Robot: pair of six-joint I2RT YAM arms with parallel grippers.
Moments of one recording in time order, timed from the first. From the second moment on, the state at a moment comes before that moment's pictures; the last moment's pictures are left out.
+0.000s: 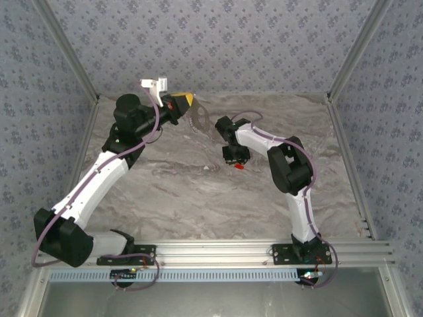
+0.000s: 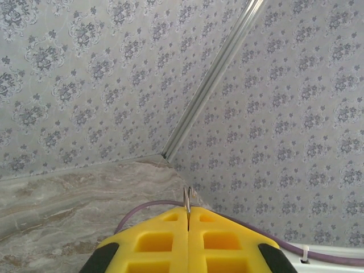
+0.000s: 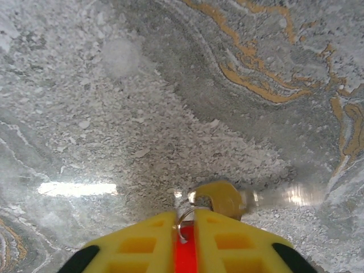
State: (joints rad) left arm -0.43 1.28 1.19 0.15 0.46 -0.53; right arm 0.57 2.16 1.65 -0.99 0.11 0.46
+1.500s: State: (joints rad) left arm -0.43 1.29 1.19 0.15 0.46 -0.57; right arm 0.55 2.06 1.54 -0.92 0.07 0.48
